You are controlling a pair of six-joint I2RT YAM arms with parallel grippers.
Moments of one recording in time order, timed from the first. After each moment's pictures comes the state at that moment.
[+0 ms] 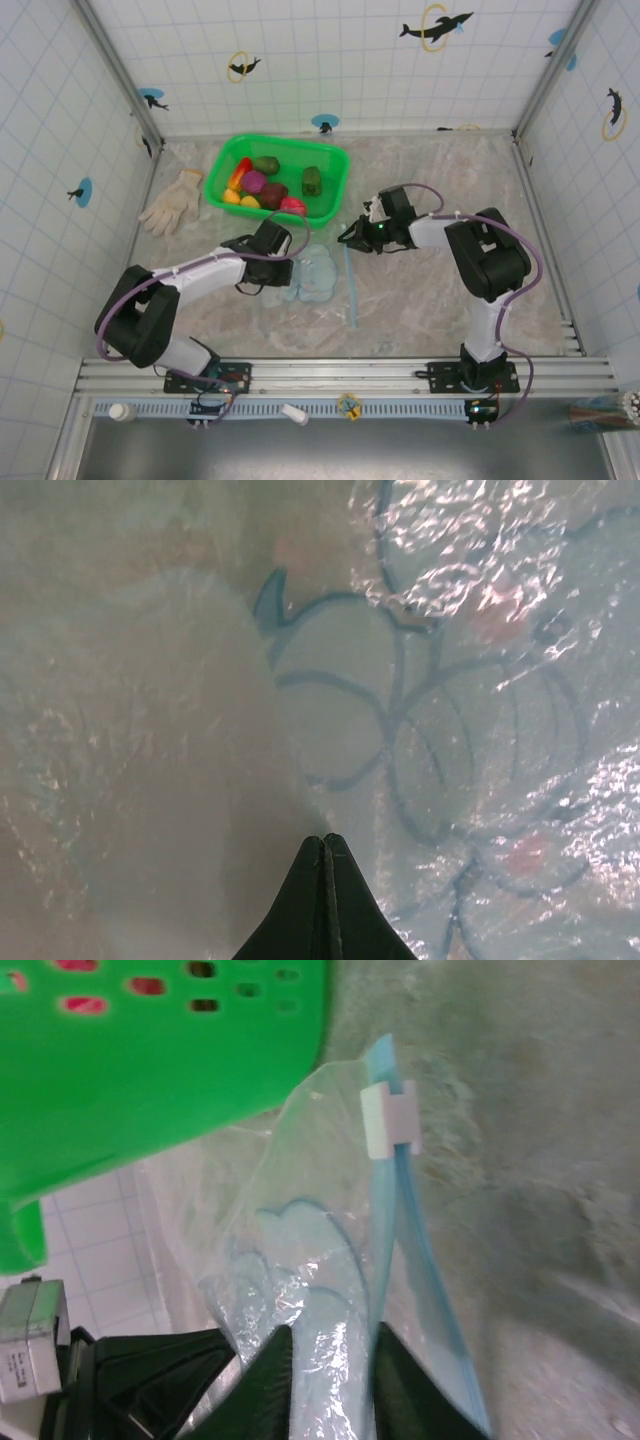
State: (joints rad) left arm -0.60 1.48 0.75 -0.48 0.05 -0.39; right arm 0.48 1.93 0.99 0.10 -0.76 0.87
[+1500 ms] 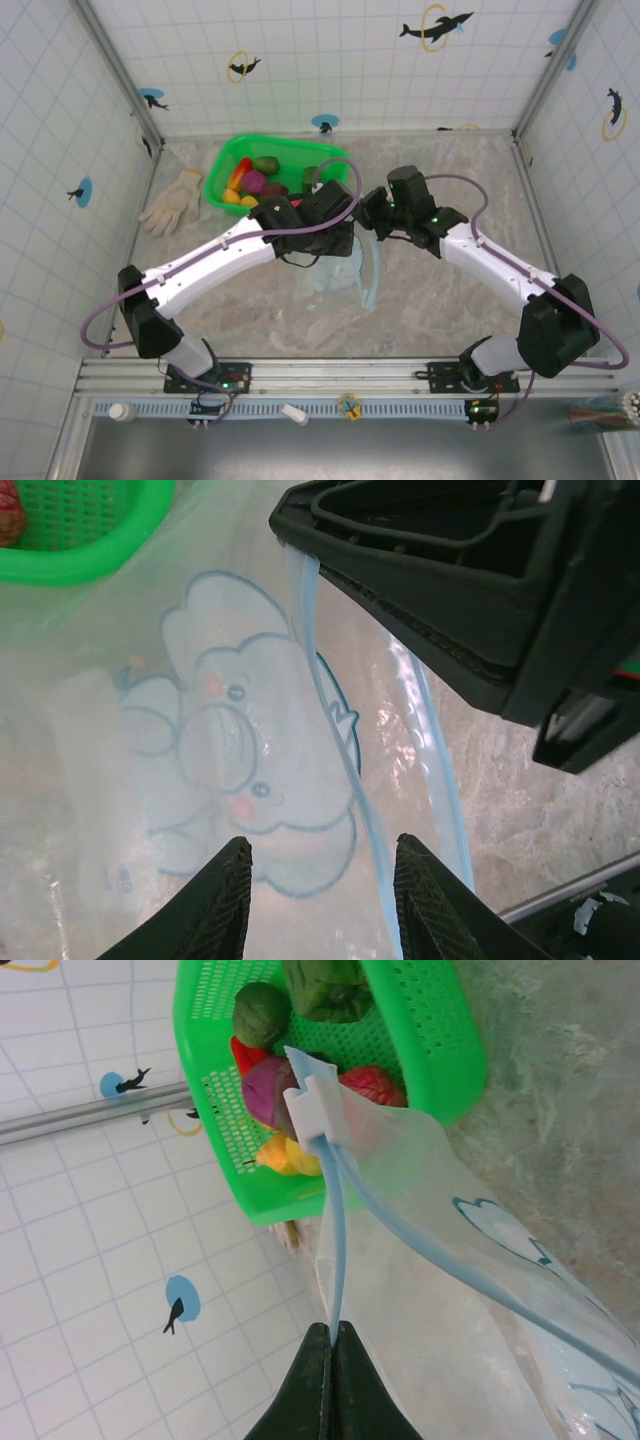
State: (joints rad) left arm -1.02 1.59 1.59 -1.03 -0.11 -0.76; right arm 0.61 1.40 1.06 -0.25 -0.30 1.50
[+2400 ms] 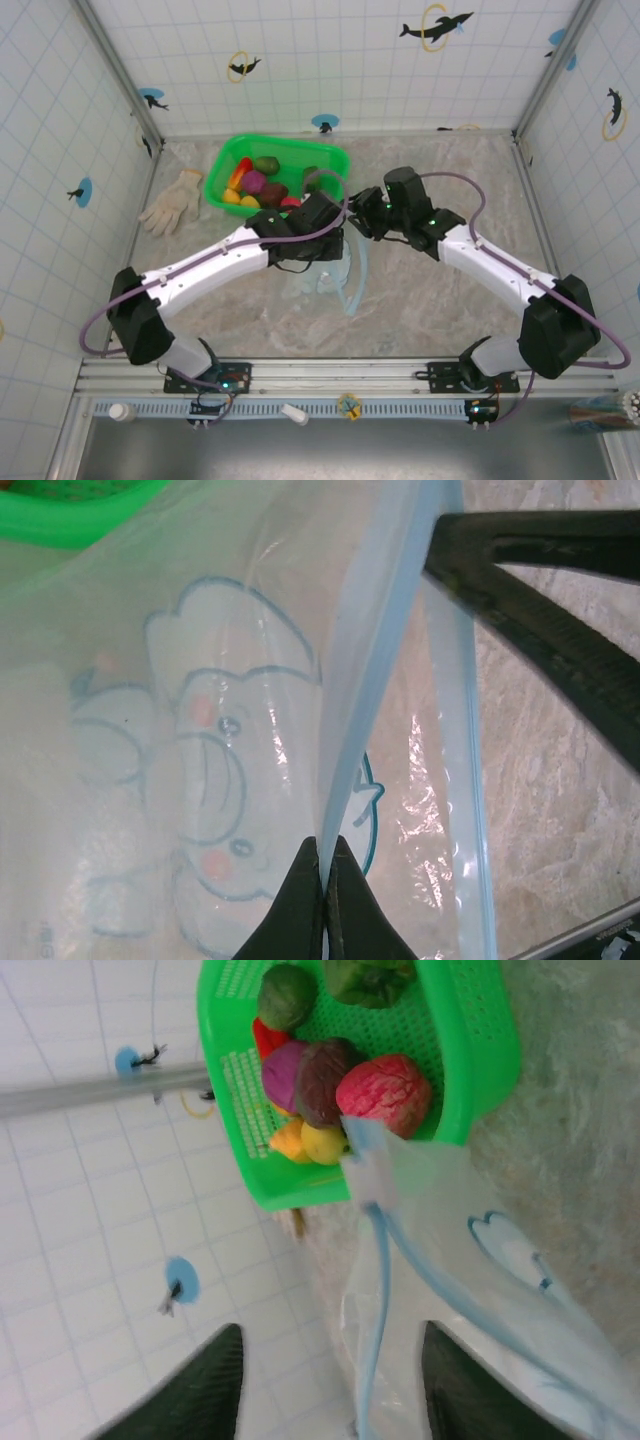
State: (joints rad) left arm -0.93 1.49 1.30 -0.79 -0.04 -0.77; right arm 0.62 1.40 1.04 -0.20 -0.30 1.43
